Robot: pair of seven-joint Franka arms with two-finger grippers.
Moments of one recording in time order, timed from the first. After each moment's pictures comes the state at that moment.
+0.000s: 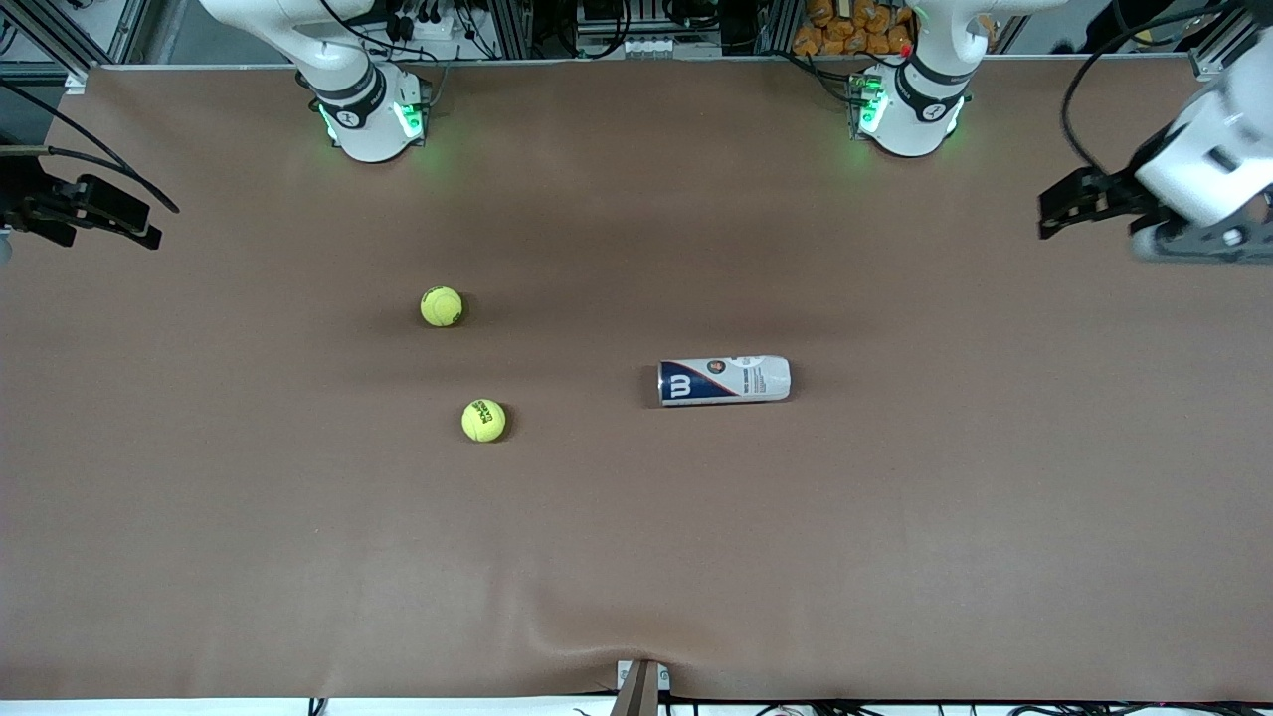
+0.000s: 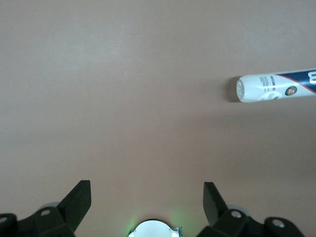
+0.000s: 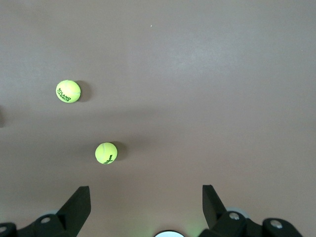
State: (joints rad) left arm -0.06 -0.01 -0.10 -1.61 0.00 1.47 -0.07; right arm 0.10 -0.02 -0.13 -1.54 0.03 1.44 0.03
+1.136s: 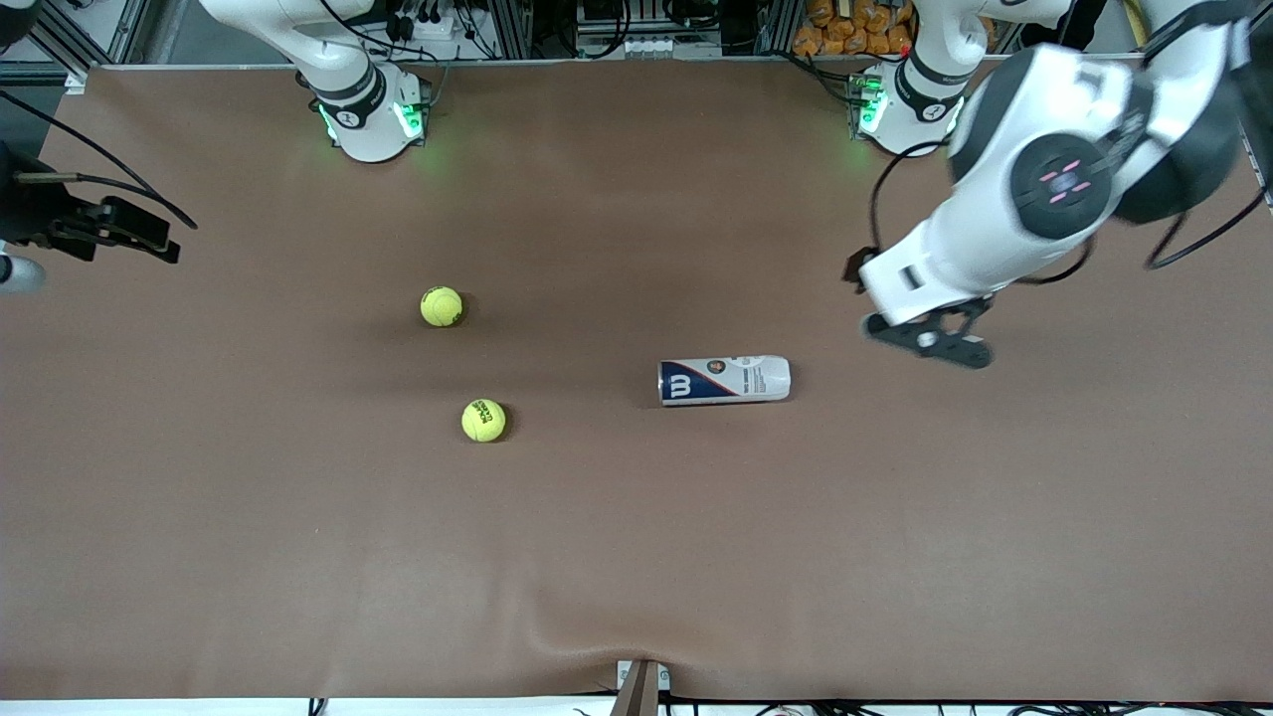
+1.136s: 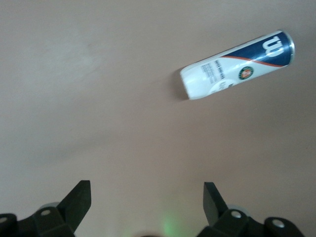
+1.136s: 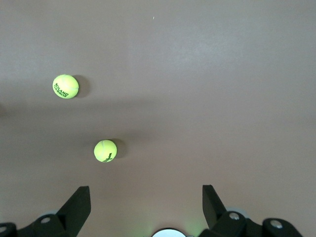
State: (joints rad) left arm -0.31 0.28 -0.12 -1.51 0.00 1.57 -0.08; right arm 0.12 0.01 -0.13 -1.55 0.03 1.44 0.03
